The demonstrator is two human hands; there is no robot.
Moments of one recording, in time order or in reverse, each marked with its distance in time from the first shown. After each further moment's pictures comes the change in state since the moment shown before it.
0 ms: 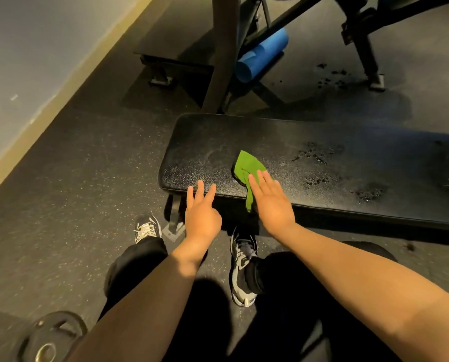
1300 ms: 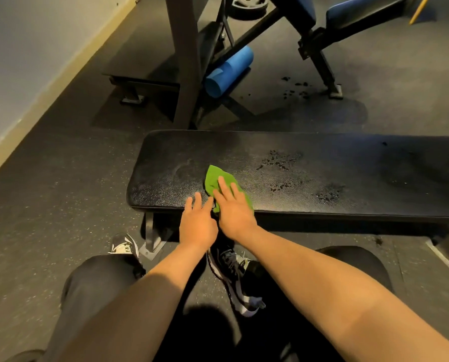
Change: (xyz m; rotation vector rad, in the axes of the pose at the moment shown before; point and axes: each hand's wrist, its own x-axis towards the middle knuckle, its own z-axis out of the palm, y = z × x) left_hand 0.000 0.061 0.020 0.312 -0.105 0.163; right_hand 0.002 -0.011 -0.023 0.146 -0.119 0.037
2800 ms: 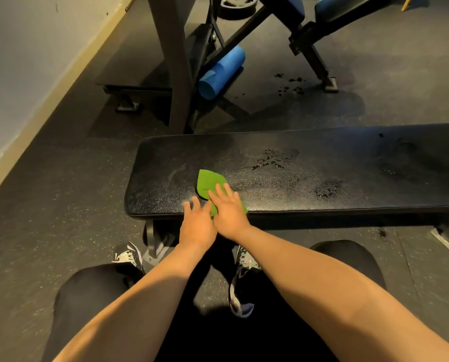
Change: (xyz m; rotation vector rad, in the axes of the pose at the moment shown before) left_hand 0.014 0.003 0.001 0.029 -0.084 0.020; right_hand 0.010 0.001 0.007 0.329 0.044 0.054
